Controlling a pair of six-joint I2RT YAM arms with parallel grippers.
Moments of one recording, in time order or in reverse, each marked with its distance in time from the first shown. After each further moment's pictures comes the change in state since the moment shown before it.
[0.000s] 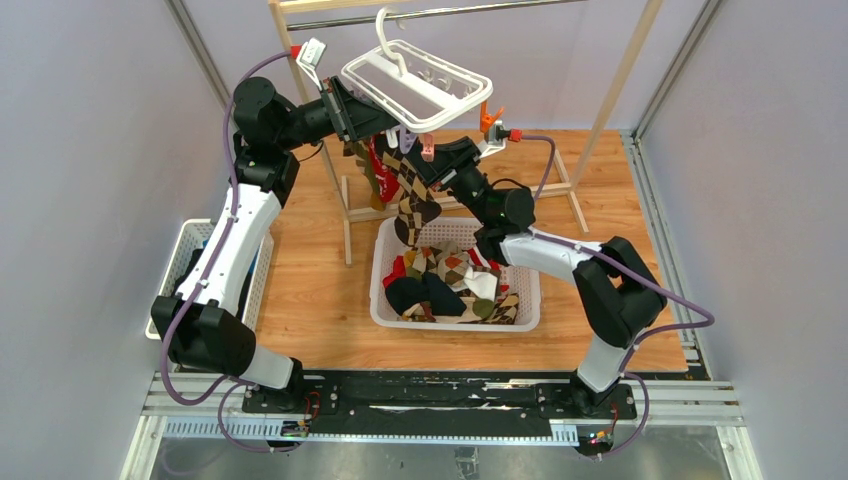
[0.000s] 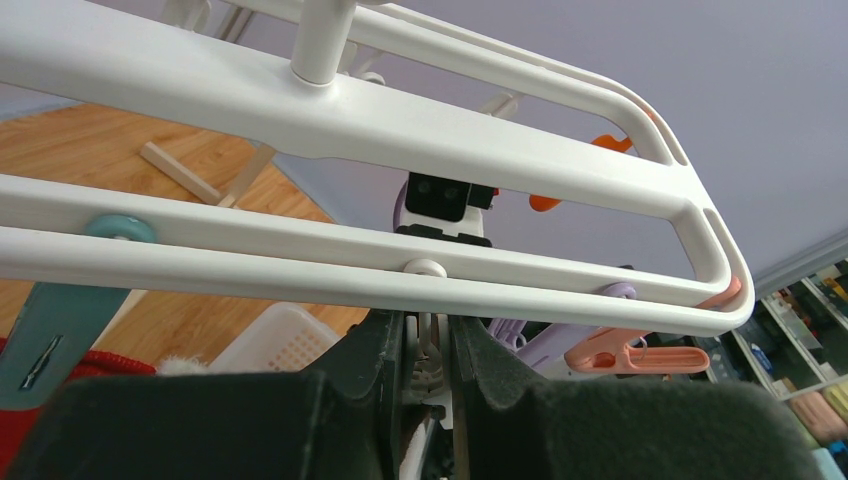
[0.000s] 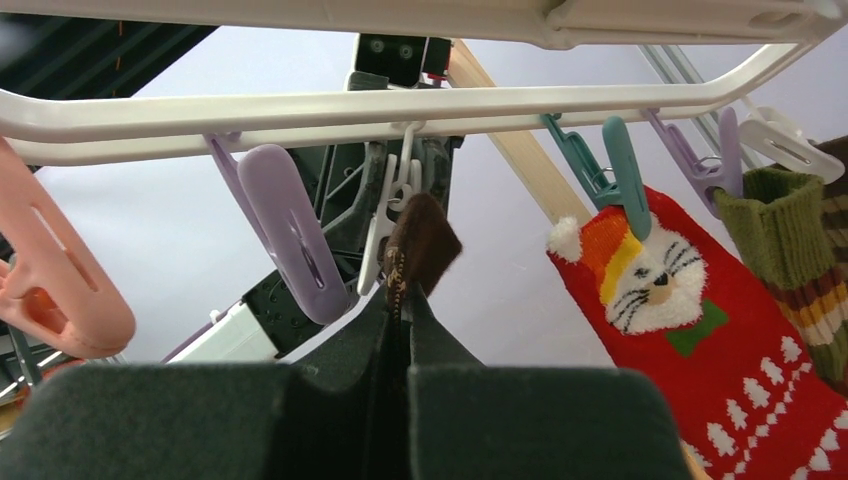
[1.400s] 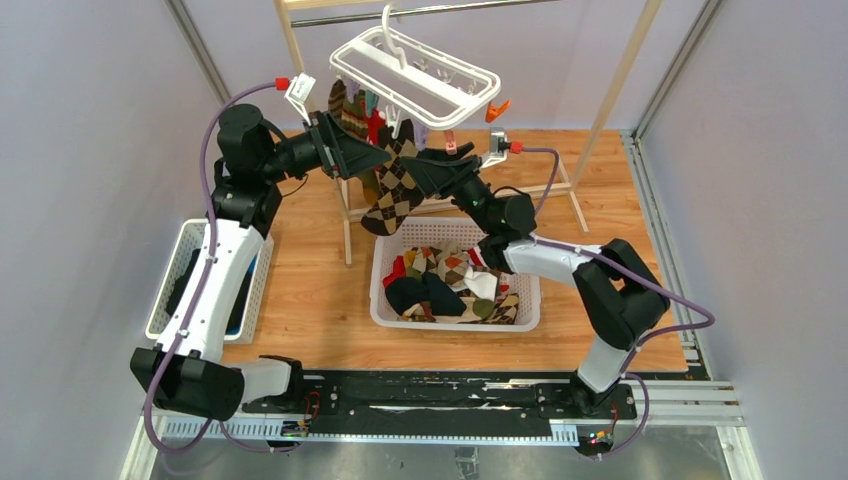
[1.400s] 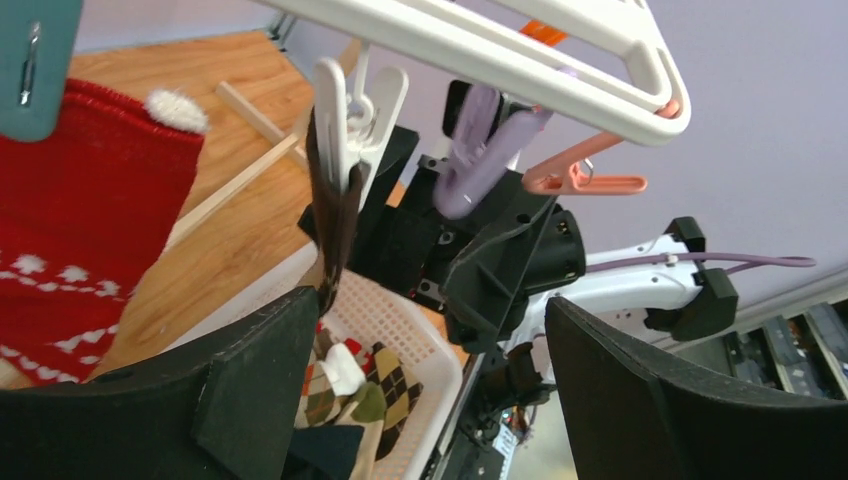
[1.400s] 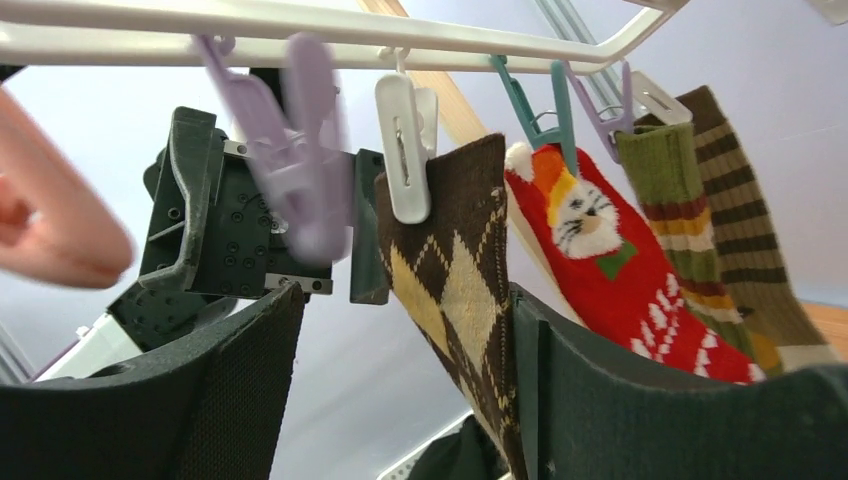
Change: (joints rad) left arm 0.028 -0.206 -0.147 -0.262 -0.056 0.217; right arm -0.002 -0.005 -0.075 -0.004 0.043 -0.117
